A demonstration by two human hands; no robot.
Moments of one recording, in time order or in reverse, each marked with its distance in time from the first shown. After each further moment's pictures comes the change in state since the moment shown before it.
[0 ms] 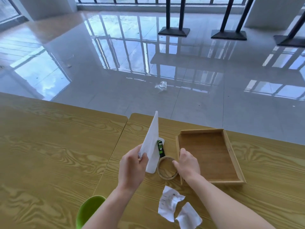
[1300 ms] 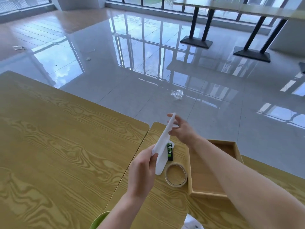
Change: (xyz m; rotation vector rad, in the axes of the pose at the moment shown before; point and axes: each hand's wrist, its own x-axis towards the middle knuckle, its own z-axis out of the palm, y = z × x) left_hand 0.041 -0.055 -0.026 -0.135 0.187 0.033; right_hand 0.126 -0.175 -0.042 0.651 -0.341 -0.226
